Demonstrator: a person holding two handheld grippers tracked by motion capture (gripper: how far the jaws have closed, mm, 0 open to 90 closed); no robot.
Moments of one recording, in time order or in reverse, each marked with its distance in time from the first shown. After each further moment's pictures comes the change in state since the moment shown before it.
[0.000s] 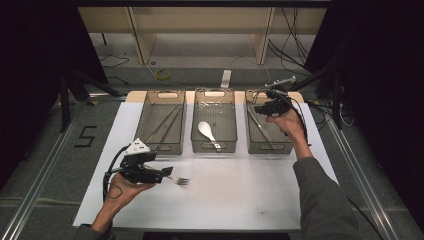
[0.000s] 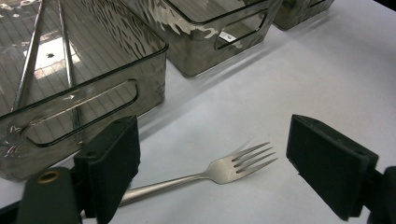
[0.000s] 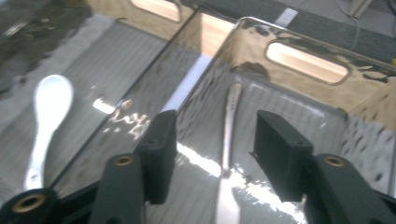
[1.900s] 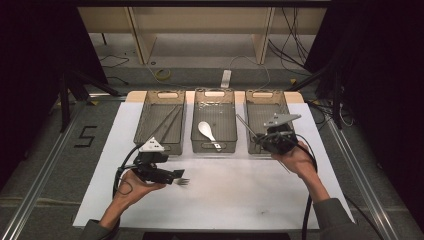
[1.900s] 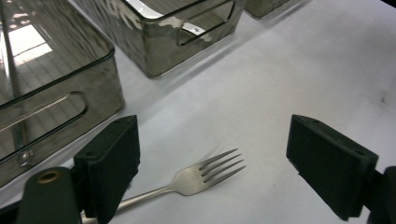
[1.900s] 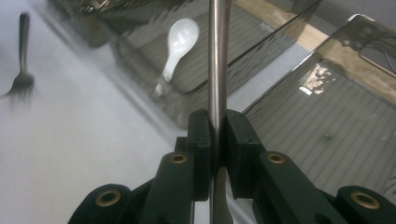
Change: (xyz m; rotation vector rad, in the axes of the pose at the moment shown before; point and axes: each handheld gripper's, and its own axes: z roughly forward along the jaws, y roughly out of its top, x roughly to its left) left arm -0.018 0.014 0.018 0.067 -0.075 0.024; right arm 0.070 -0.078 -0.070 -0.077 0.141 -0.257
